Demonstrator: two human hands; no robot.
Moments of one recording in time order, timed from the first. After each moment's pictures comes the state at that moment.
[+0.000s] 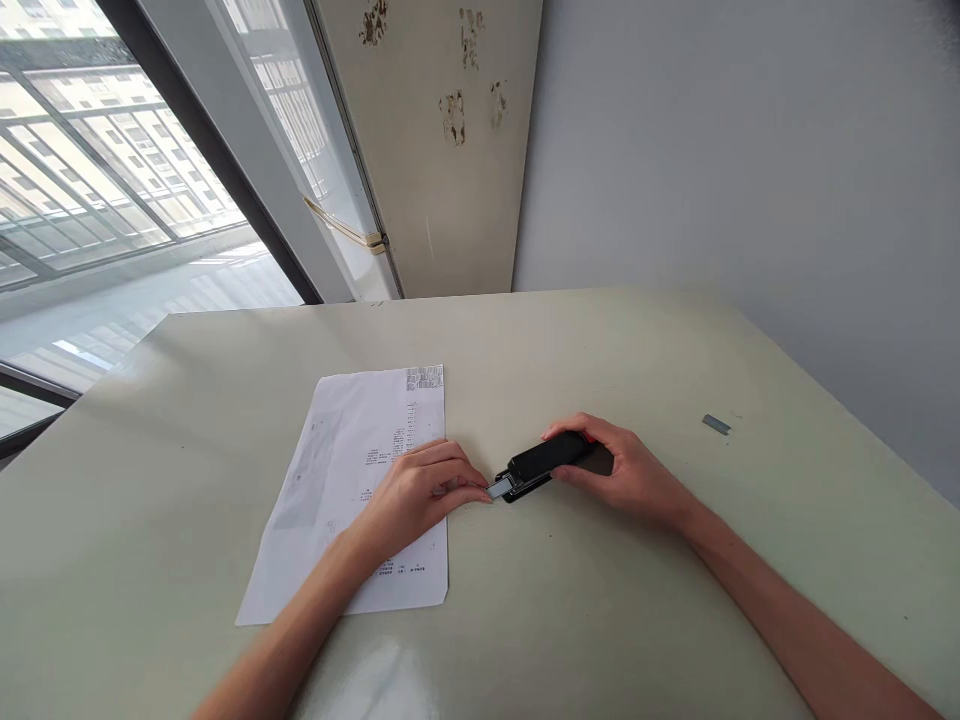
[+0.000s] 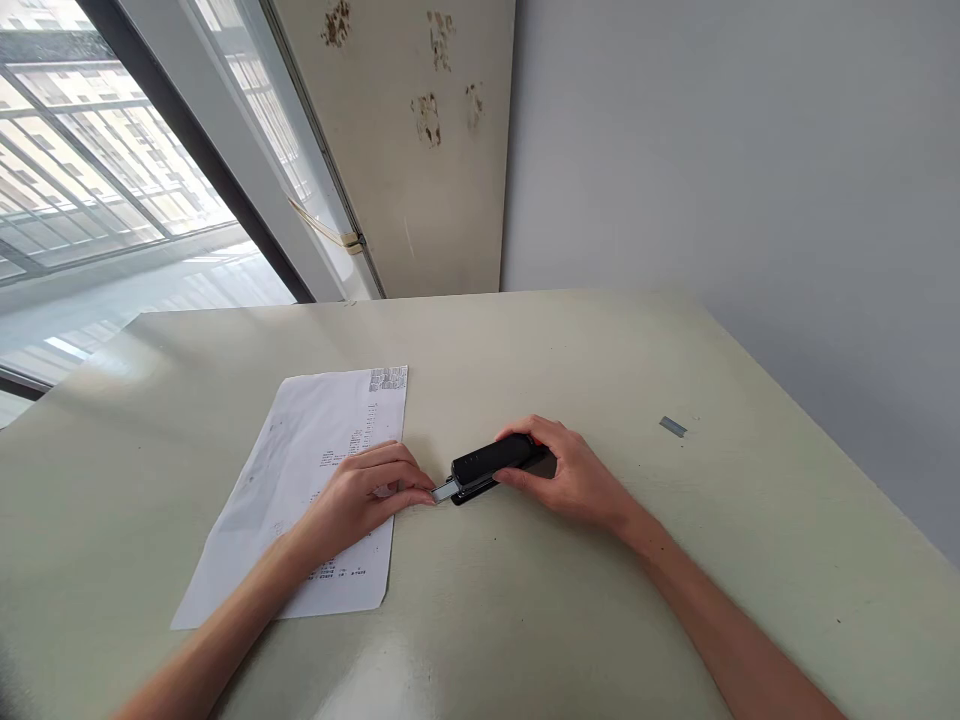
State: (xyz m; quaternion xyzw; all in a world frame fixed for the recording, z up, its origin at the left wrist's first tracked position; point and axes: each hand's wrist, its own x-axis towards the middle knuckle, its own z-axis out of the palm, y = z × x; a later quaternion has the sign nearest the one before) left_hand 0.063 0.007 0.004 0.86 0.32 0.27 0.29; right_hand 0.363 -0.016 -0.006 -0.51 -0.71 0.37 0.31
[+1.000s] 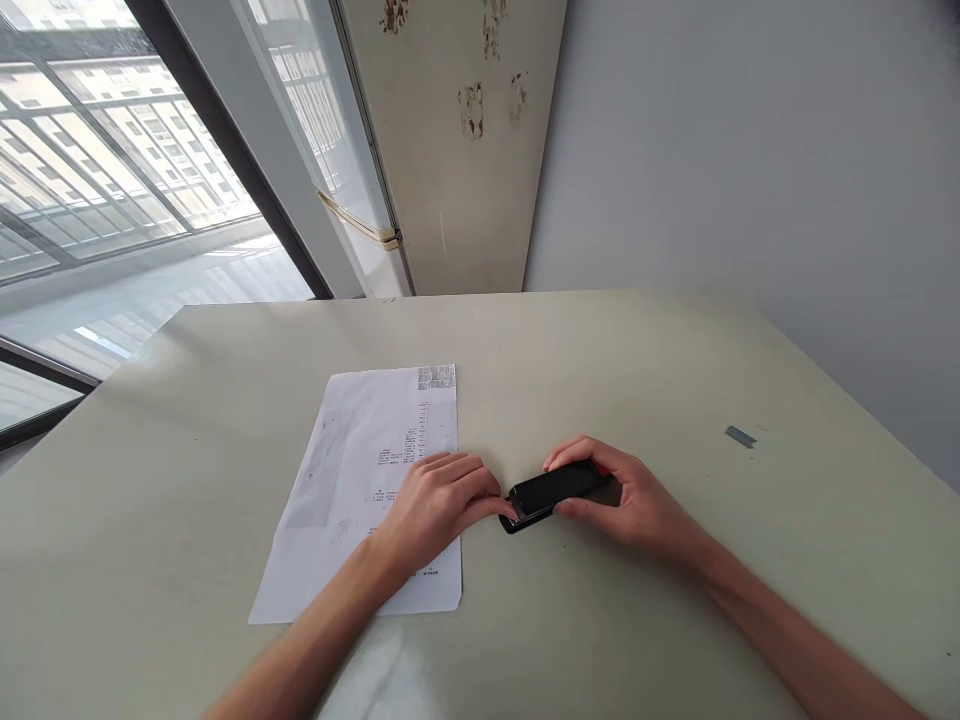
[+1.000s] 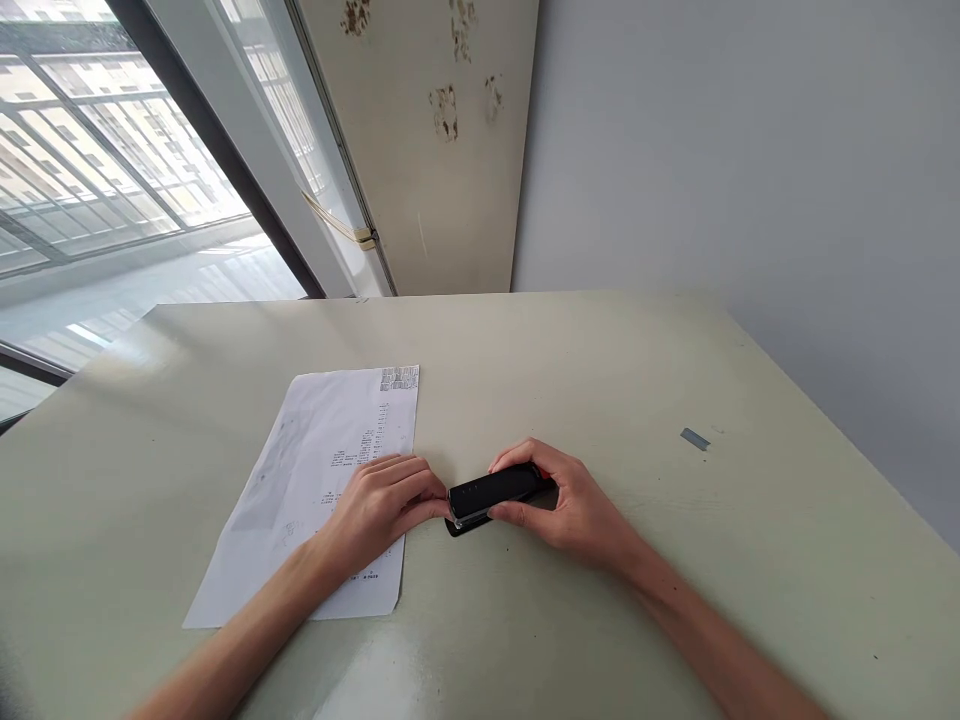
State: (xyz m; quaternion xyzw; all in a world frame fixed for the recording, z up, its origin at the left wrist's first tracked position) left_hand 0.071 0.000 -0.003 0.90 0.34 0.22 0.16; right_hand 0.340 -0.031 -0.006 -0.47 -0.66 0.47 0.34
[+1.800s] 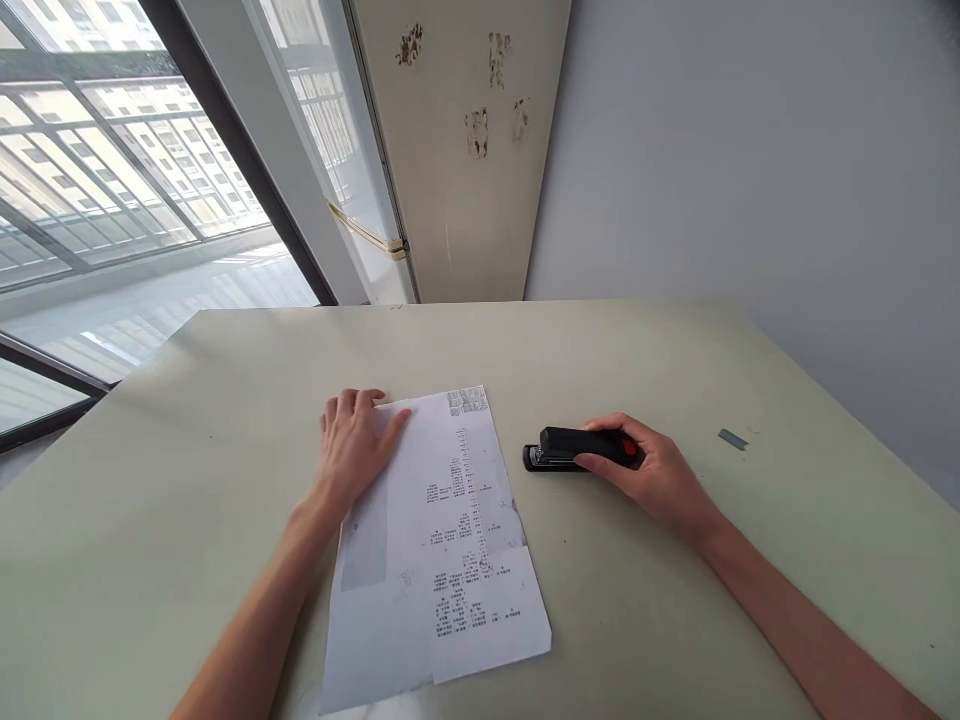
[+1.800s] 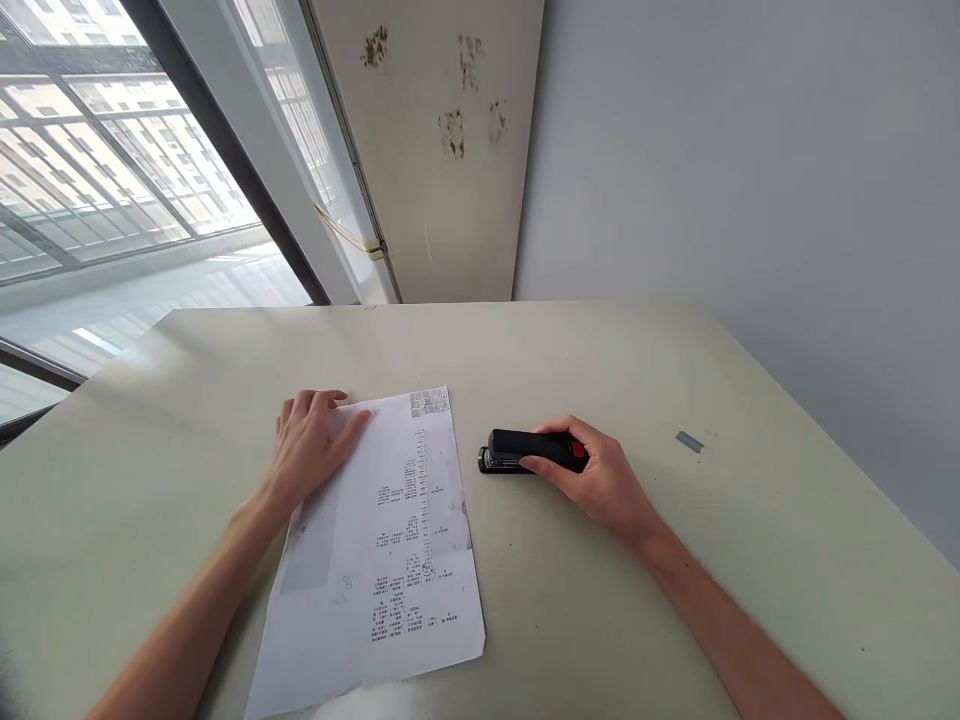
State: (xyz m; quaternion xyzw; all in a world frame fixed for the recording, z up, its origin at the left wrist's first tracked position) left_hand -0.015 0.050 -0.009 0.71 0.67 0.20 0.04; right_hand 0.362 -0.026 -0.006 -0.61 -0.61 0.36 0.35
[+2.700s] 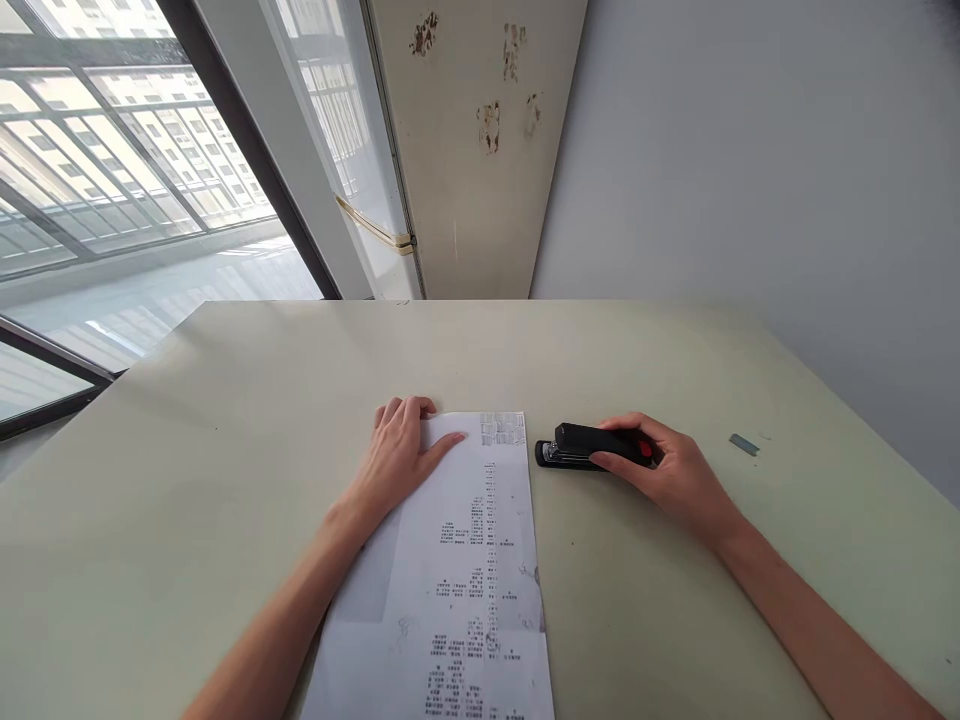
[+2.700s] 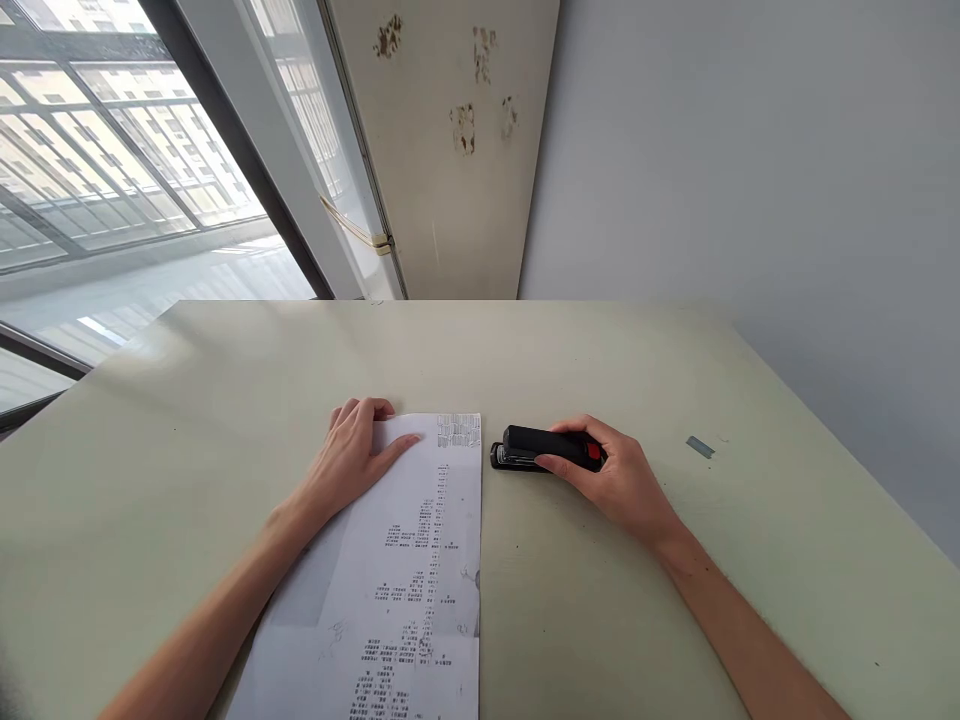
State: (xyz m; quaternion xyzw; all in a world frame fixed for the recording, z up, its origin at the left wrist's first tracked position) left_hand 0.020 0.032 -0.012 0.80 0.54 0.22 0.11; right_hand 0.364 -0.028 0.007 -0.64 -0.60 0.34 0.33
